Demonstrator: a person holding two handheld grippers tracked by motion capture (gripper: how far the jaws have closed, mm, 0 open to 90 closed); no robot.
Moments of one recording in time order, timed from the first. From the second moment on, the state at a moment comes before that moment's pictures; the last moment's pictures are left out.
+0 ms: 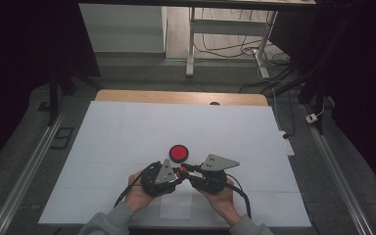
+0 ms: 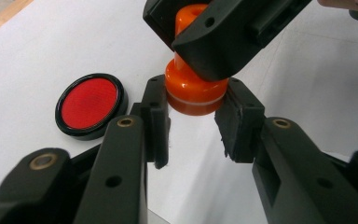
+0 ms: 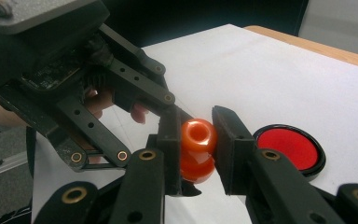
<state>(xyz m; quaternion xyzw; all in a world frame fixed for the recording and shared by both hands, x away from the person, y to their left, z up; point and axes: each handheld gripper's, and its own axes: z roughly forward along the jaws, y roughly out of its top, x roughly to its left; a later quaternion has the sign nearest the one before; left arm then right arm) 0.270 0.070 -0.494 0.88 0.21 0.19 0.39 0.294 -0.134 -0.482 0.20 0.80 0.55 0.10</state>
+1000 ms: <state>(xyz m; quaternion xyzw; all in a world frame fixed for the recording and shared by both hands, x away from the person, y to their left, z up) 0.270 0.070 -0.495 0.88 0.21 0.20 0.38 0.294 -0.134 -0.484 0.21 0.80 0.55 0.09</state>
